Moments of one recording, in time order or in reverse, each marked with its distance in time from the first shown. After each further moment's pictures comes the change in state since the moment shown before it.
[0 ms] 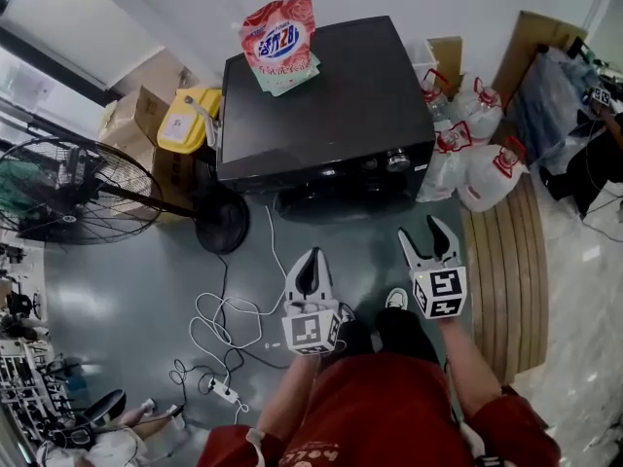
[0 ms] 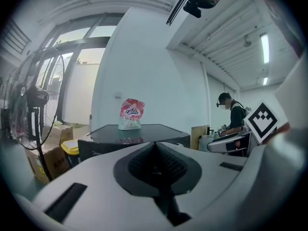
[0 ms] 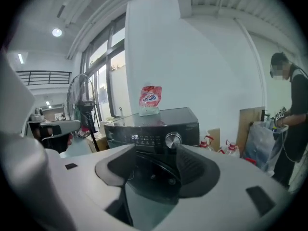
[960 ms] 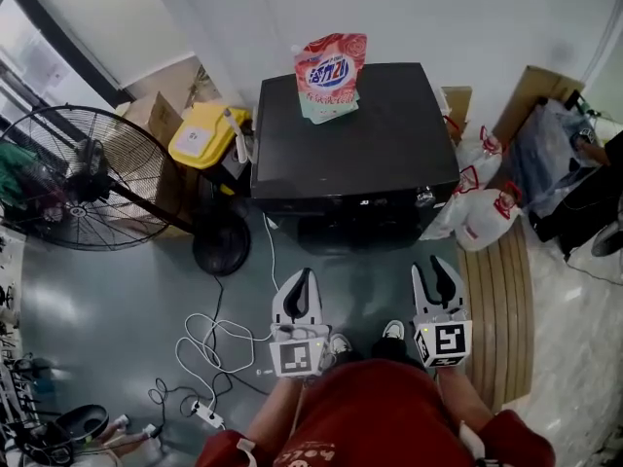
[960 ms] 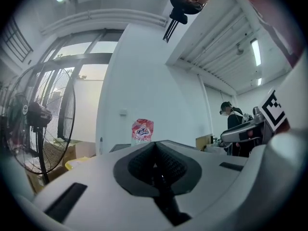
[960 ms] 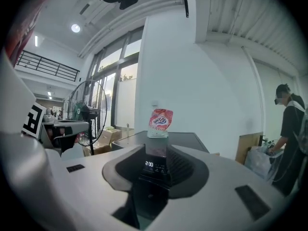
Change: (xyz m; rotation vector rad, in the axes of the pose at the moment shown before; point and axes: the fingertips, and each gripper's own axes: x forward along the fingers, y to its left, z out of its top) left arm -0.058 0.109 0.085 0.028 -0.181 0.002; right arm -0.041 0.123 0.092 -0.123 -0.189 -0.048
